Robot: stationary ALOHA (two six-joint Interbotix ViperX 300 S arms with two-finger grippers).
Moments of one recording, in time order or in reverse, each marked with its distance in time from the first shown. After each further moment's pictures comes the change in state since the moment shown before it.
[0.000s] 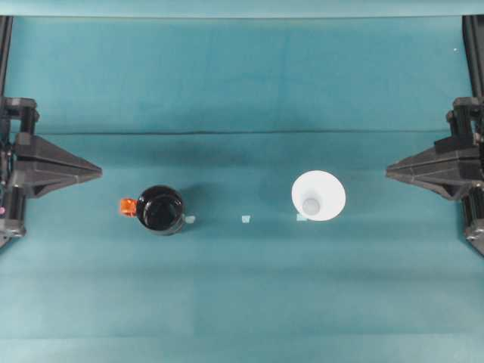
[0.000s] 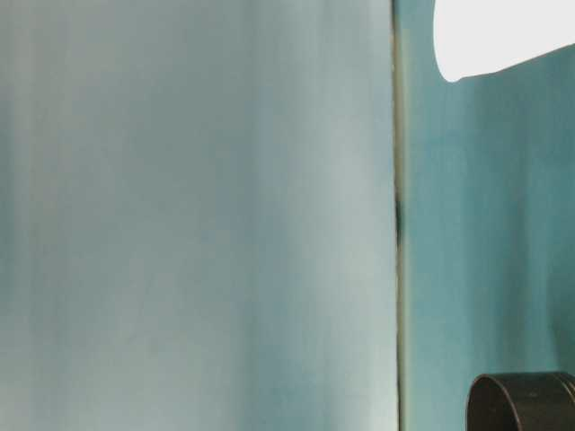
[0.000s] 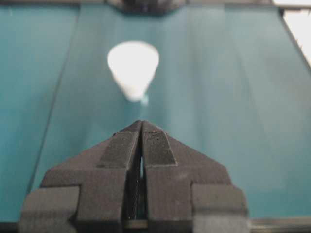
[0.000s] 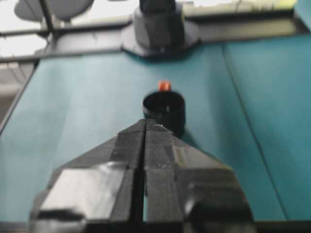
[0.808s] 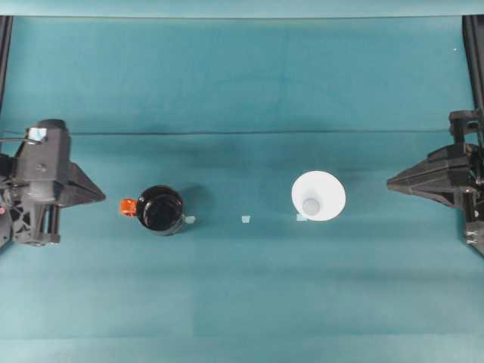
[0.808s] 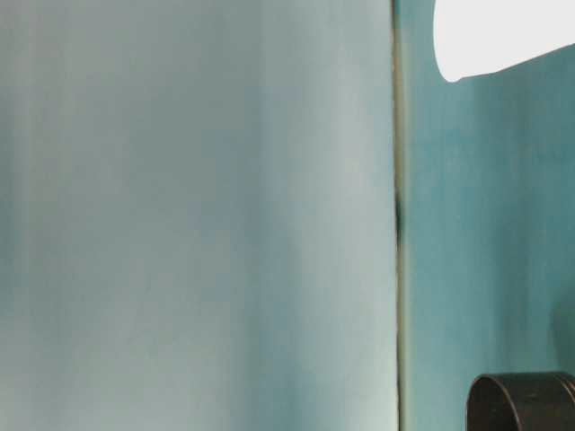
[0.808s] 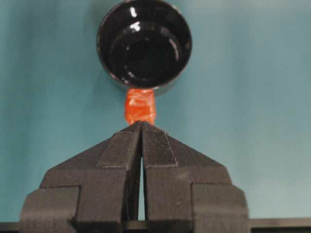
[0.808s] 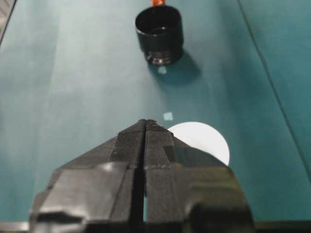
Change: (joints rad) left arm 0.012 0.252 -0.089 0.008 0.445 0.000; right arm -0.005 -0.008 0.000 0.002 0.219 0.074
